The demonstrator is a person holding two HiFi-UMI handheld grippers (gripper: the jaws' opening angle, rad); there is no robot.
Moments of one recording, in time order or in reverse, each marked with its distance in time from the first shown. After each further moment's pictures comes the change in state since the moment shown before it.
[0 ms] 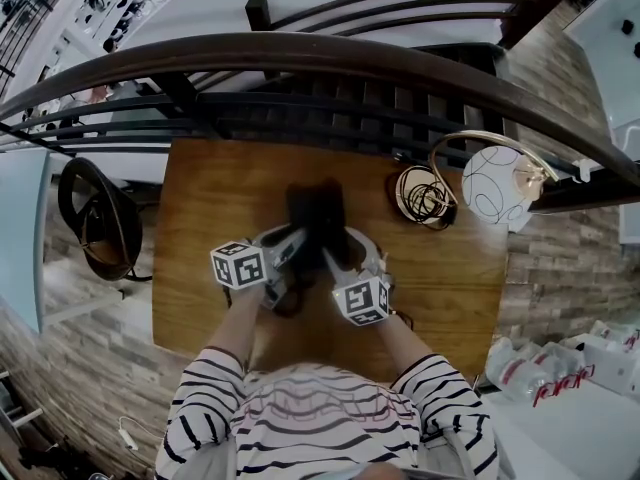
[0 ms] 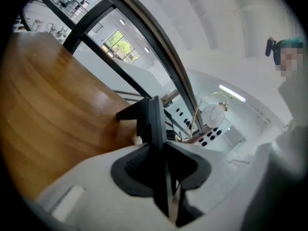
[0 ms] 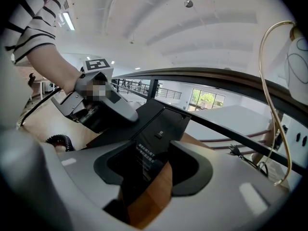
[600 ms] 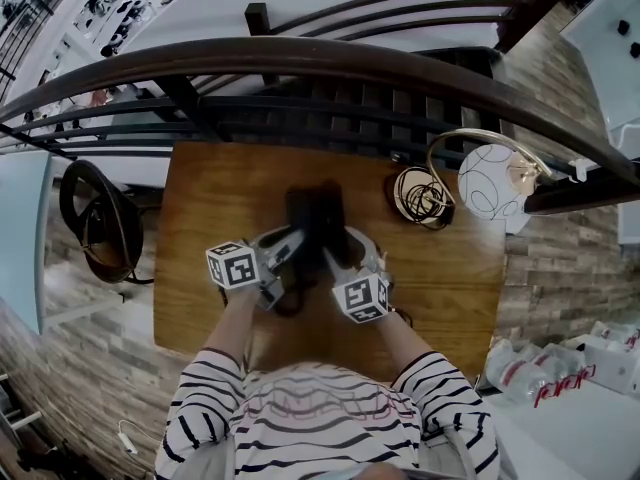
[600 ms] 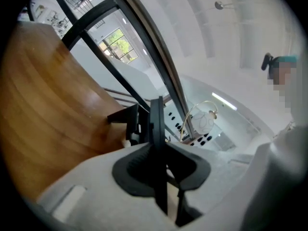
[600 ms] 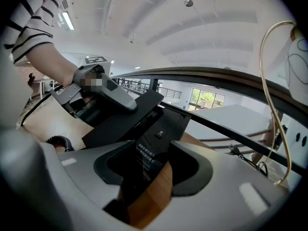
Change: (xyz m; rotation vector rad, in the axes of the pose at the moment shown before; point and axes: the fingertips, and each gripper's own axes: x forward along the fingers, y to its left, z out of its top) left arm -0.012 -0.020 0.010 -0.050 -0.034 -0.111; right arm 0.000 0.001 0.000 0.003 0.010 0.000
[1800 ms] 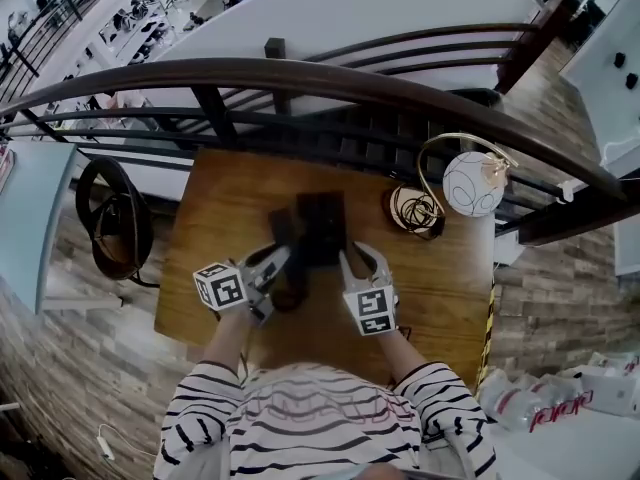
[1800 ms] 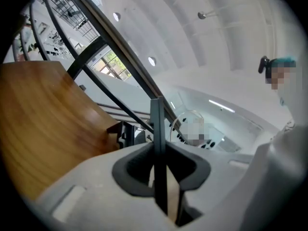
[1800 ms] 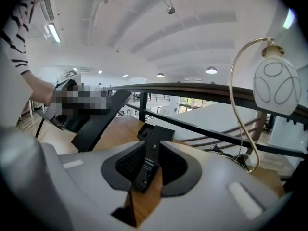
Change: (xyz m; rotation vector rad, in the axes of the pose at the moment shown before) left arm -0.085 -0.090 -0.013 0.086 -0.169 0.032; right arm -0.101 0.005 0.041 0.159 -0.069 -0.076
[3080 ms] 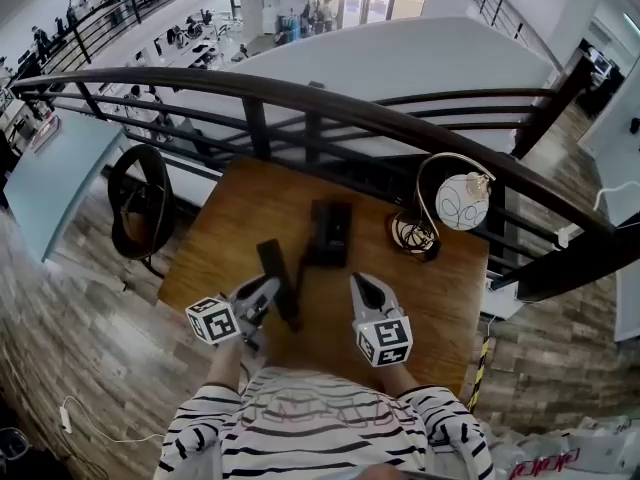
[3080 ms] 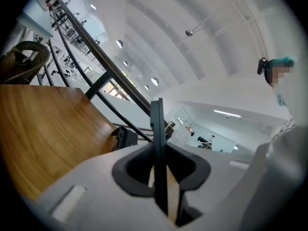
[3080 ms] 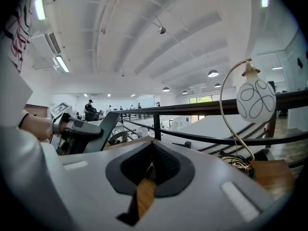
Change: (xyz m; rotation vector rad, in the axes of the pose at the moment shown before) left arm -0.104 -0.126 -0.064 0.067 -0.244 0.122; right arm -0.155 0.040 0.041 0.120 -0.202 0.171
